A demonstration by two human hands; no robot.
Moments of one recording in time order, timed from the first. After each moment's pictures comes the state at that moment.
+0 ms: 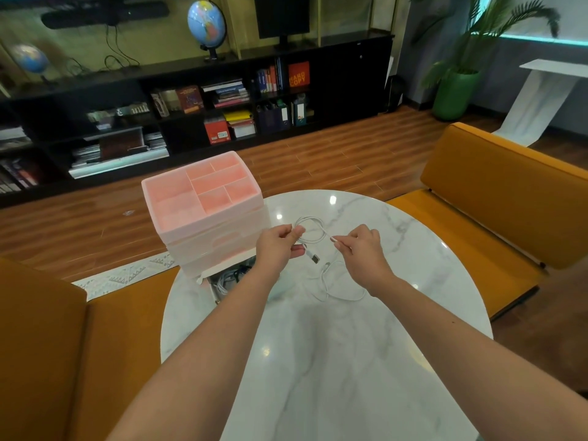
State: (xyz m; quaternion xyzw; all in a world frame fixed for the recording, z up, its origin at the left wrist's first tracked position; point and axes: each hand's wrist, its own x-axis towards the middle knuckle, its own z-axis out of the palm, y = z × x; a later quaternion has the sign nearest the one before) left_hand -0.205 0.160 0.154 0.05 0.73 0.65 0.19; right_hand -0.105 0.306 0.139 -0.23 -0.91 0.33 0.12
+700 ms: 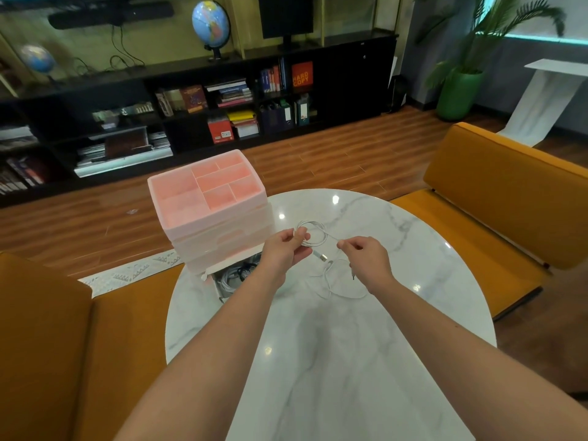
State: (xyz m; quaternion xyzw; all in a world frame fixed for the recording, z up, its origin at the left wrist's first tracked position) left_hand -0.193 0.155 0.151 -0.01 0.67 0.70 0.25; right_hand -0.098 0.292 0.143 -0.33 -0.77 0.52 0.14
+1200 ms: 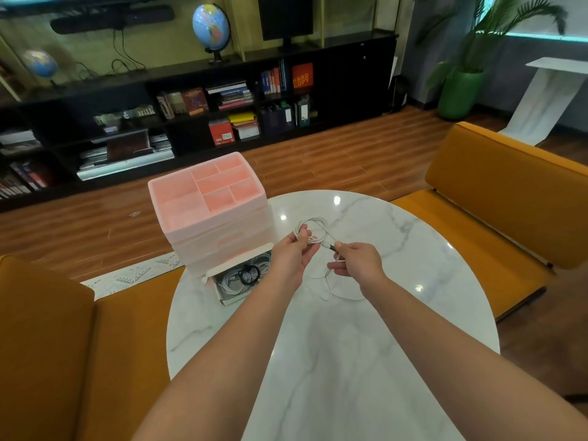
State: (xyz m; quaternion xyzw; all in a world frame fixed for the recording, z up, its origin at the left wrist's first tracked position) left_hand -0.177 0.173 0.160 -0.10 0.52 0.80 0.28; right_hand -0.110 0.284 0.143 -0.38 -0.64 0.66 0.09
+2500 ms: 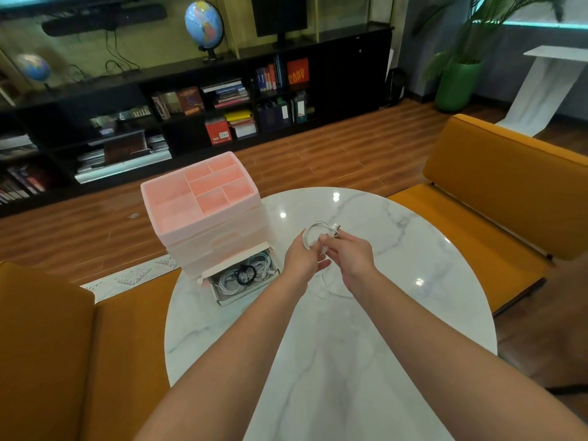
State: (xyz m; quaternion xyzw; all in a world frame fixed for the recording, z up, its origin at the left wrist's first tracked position) left_hand -0.158 0.191 0.157 0.03 0.72 0.64 0.26; right_hand -0.116 0.276 0.151 -0.37 -0.48 0.78 0.15
